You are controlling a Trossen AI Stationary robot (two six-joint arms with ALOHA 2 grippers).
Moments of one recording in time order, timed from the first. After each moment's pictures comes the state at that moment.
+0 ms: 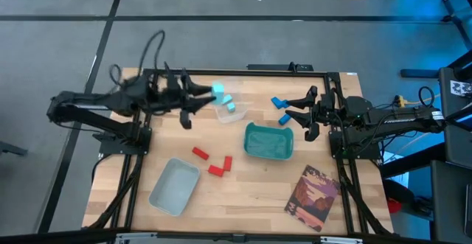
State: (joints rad) left arm 0.00 0.99 1.01 0.17 -0.18 -0.12; right arm 0.06 0.70 0.57 0.27 0.21 0.12
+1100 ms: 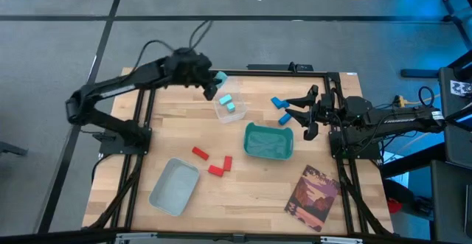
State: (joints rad) left arm 0.44 1.30 1.26 -0.49 -0.03 -0.21; right arm 0.06 0.70 0.57 0.27 0.24 0.10
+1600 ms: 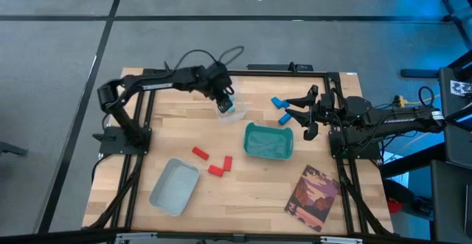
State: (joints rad) left arm 0.44 1.67 1.28 -0.54 0.08 -0.20; right arm 0.06 0.70 0.57 0.26 0.24 0.10
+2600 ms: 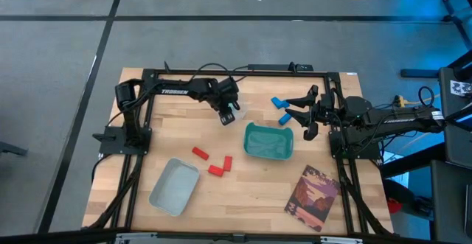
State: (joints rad) left arm 0.37 1.85 1.28 -0.54 0.03 -0.11; right arm 0.06 0.70 0.57 0.26 0.24 0.10
